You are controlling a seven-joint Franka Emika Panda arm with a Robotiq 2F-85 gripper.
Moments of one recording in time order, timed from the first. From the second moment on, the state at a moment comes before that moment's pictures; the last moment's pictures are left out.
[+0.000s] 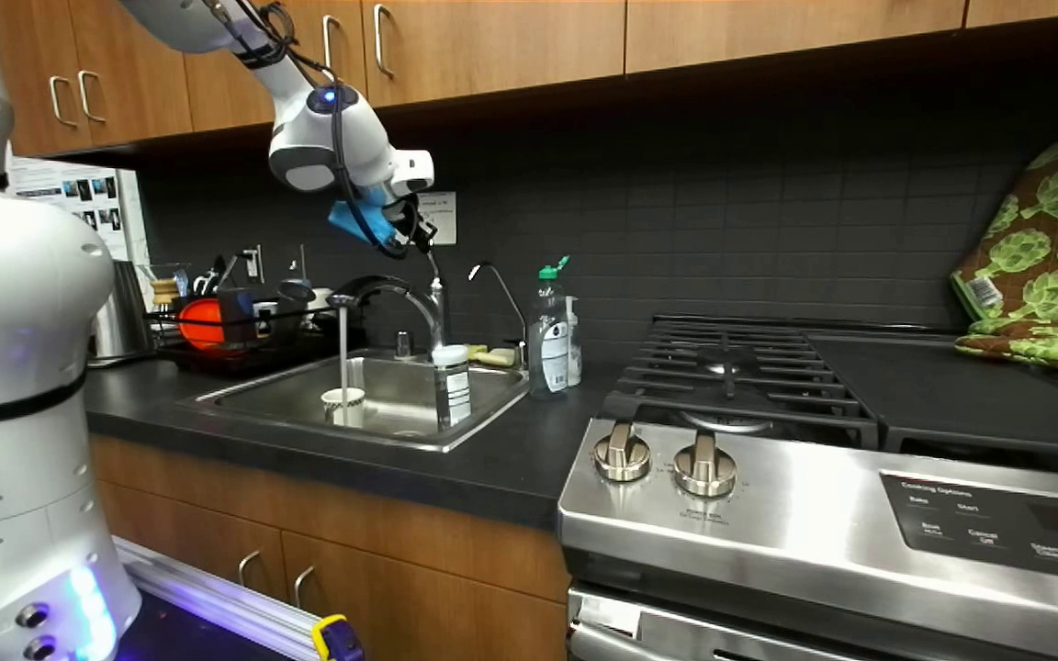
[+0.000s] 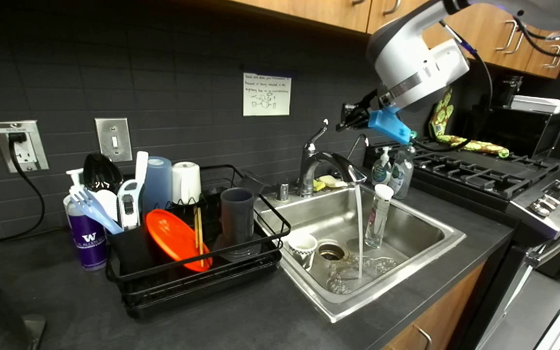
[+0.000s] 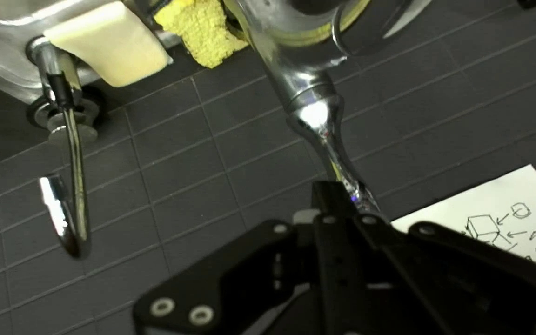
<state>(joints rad) 0.02 -0.08 0.11 -2.28 1.30 3.12 -0.82</state>
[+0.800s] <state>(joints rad) -0.10 -0.38 0.09 -2.56 0.84 2.73 -0.62</state>
